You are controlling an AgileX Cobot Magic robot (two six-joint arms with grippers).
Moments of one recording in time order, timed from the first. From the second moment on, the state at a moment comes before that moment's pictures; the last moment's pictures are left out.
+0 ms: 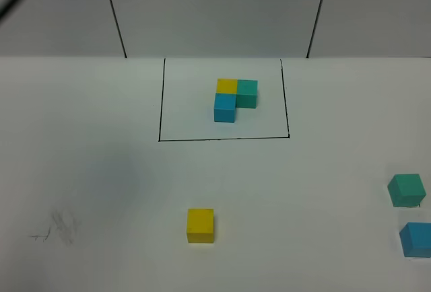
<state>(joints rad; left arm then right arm) -0.49 1.39 -1.96 0.37 1.19 0.08 0.03 -0.01 -0.49 -0.04 1.07 0.01</state>
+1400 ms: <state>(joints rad) -0.49 0.07 -0.70 -0.12 1.19 -0.04 0.03 -0.01 -0.49 -0.04 1.07 0.01</state>
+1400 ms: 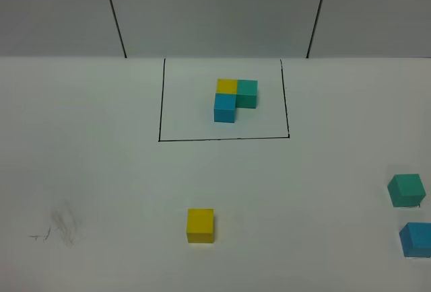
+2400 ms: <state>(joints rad) -0.15 0.00 -0.51 0.03 1.07 -0.04 0.03 -0.01 -0.49 -0.04 1.07 0.01</state>
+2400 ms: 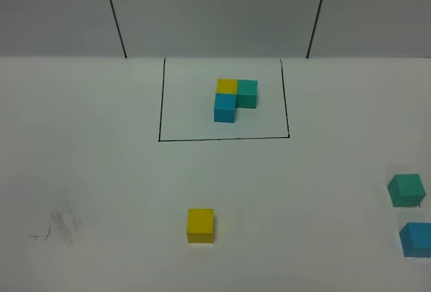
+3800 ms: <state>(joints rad) 0.05 0.00 -0.51 0.03 1.07 -0.04 0.03 -0.01 -0.49 -0.04 1.07 0.01</state>
